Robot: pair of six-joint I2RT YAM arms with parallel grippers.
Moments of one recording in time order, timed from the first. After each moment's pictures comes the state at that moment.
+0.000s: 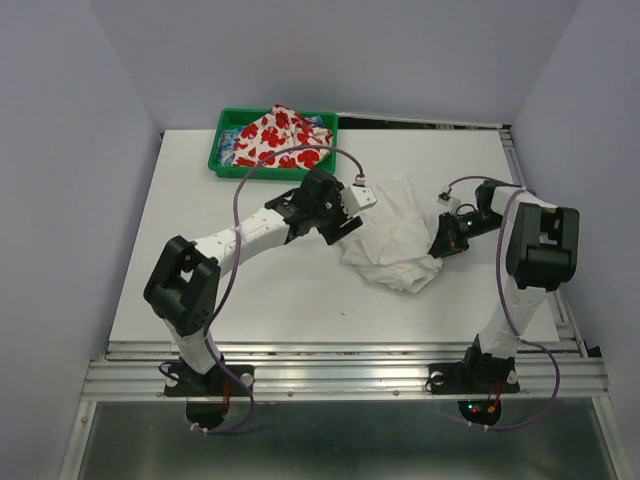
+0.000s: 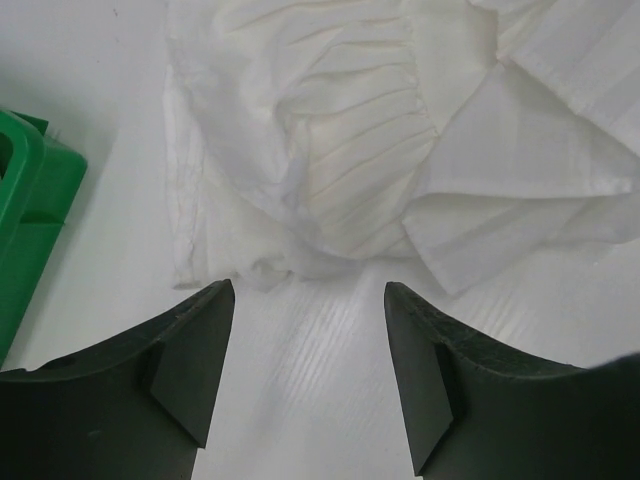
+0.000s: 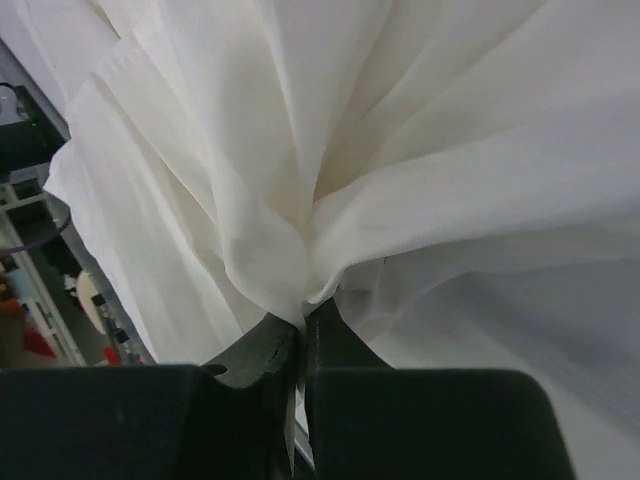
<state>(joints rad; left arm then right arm) -0.69 1.73 1.28 -0.26 0.20 0.43 -0.17 1.96 1.31 -1.02 -0.81 -0.47</state>
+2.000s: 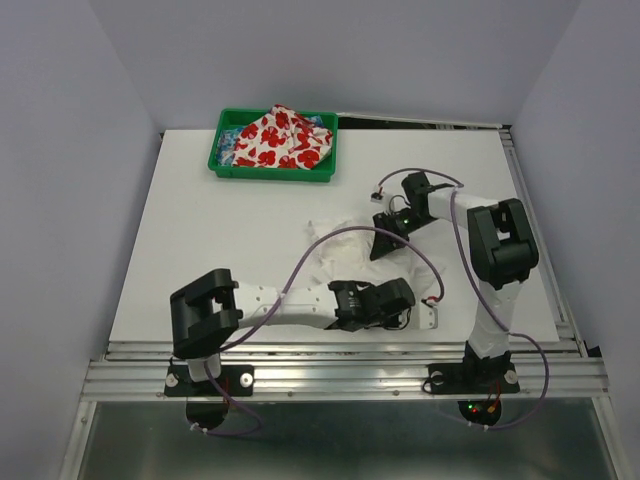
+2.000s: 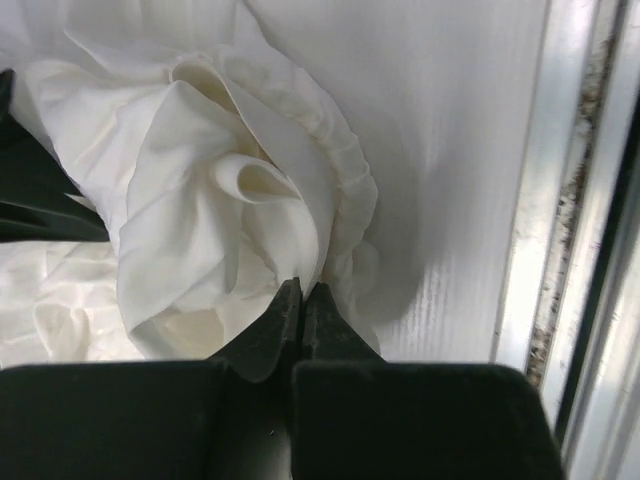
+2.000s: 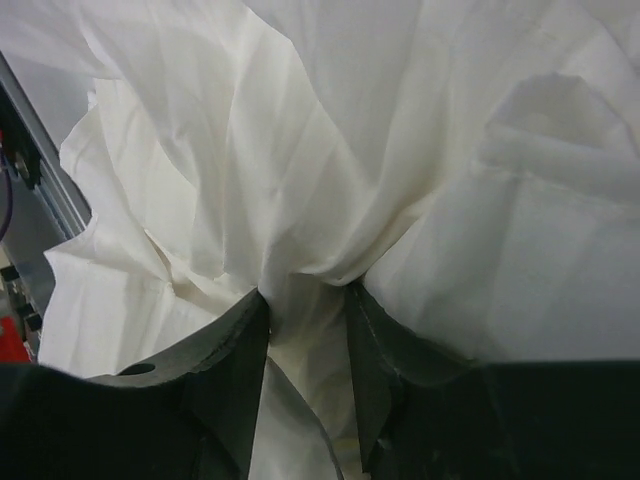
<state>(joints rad) -1.36 1.75 1.17 -0.33 -0.24 0.42 0.24 2.03 1.33 -0.67 -0.82 -0.22</state>
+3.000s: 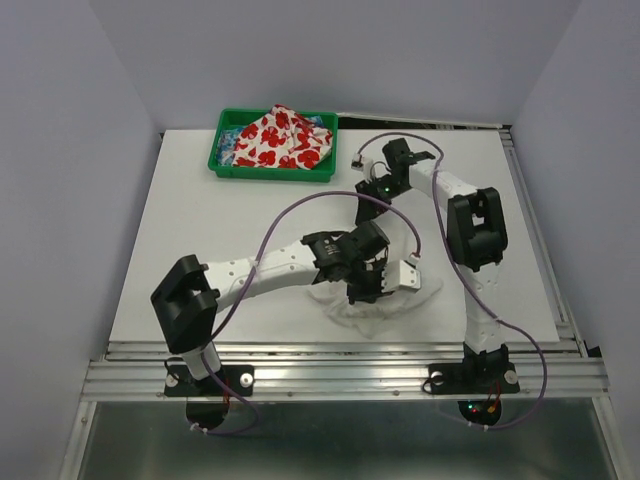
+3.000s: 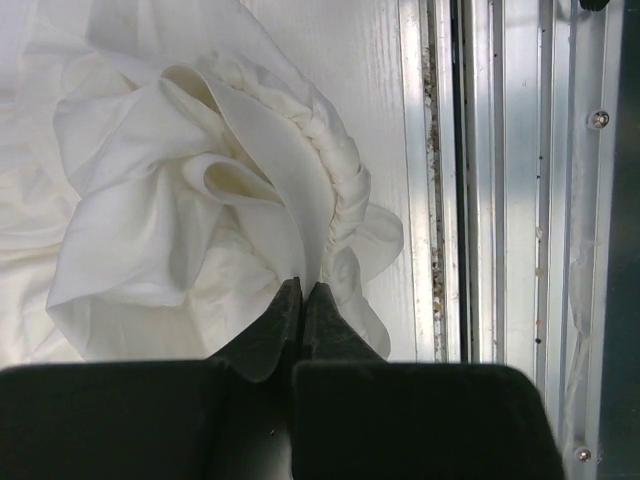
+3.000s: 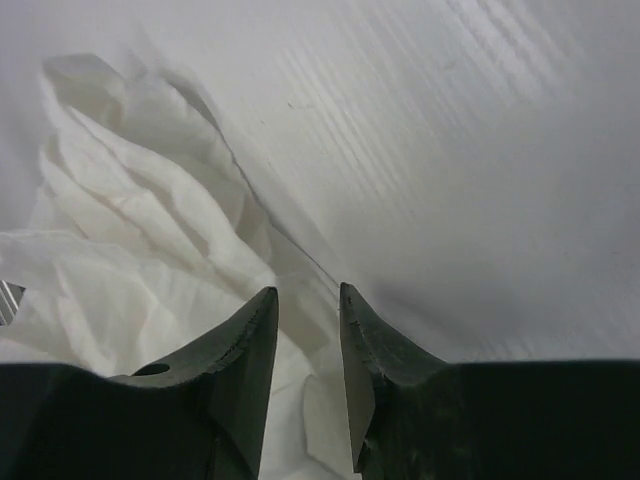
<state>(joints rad) -1.10 1.67 1.32 -0.63 0.37 0.47 0.30 2.24 1.87 -0.82 -0.76 -0.33</state>
